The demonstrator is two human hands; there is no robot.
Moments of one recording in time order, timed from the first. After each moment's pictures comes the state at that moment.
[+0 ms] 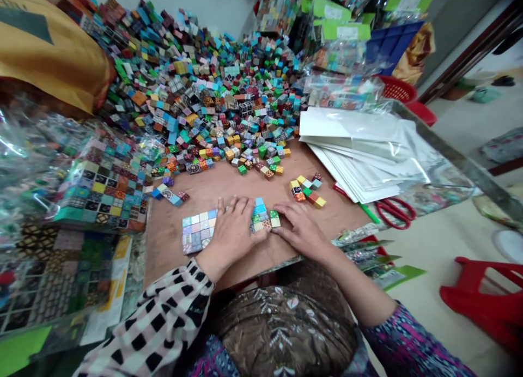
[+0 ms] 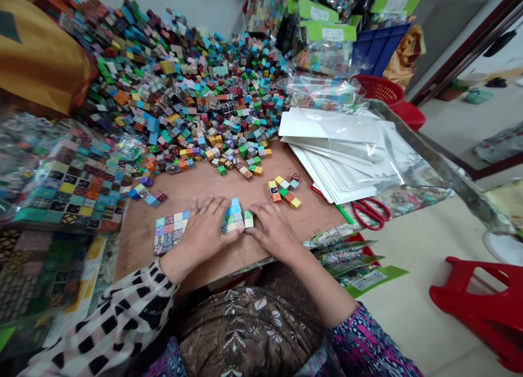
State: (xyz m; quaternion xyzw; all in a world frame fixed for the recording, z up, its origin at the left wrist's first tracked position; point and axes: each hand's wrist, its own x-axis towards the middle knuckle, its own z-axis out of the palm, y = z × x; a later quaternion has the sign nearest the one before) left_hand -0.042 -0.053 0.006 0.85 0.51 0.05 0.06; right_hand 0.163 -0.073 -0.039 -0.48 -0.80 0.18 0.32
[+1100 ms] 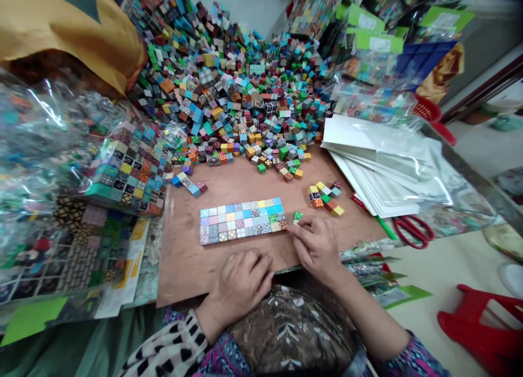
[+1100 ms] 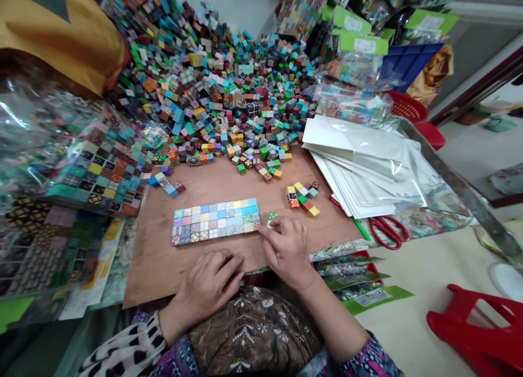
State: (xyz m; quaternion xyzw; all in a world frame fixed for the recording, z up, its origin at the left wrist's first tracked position) left_hand -0.077 -0.152 -0.022 0.88 0.43 0.21 0.00; right_hand 0.144 -0.107 -0.026 -0.52 -0.80 0.02 0.31
